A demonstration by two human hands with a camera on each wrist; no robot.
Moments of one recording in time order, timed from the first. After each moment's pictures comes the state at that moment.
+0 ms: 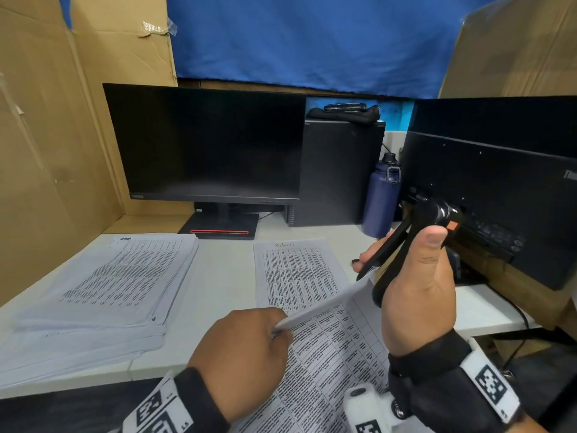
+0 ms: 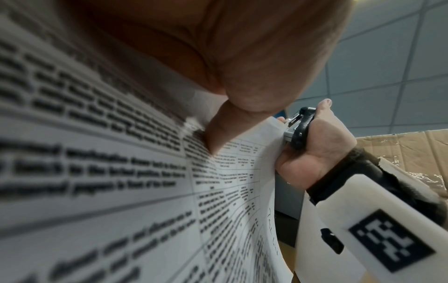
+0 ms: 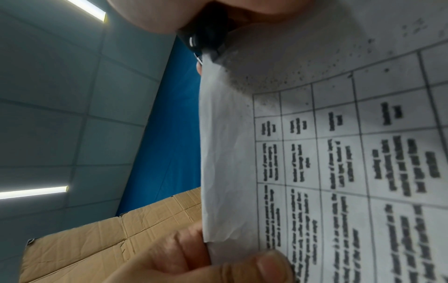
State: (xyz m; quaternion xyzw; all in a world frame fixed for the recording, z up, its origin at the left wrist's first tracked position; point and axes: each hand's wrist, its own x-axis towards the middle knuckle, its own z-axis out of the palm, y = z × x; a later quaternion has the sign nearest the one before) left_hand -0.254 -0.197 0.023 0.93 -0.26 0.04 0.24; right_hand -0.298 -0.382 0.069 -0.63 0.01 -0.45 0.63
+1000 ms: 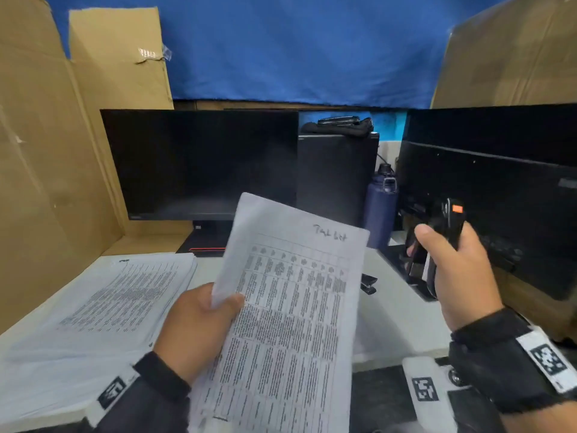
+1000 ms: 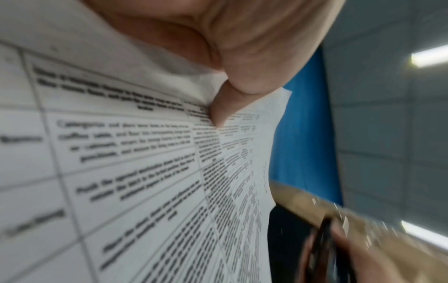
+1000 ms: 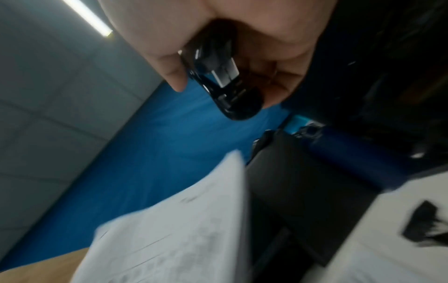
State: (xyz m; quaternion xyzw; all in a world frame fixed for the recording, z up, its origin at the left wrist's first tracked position) left_hand -0.205 -0.175 0.043 0.83 -0.10 0.02 0.54; right_hand -0.275 -0.482 0.078 -0.67 0.11 -0.41 0.61
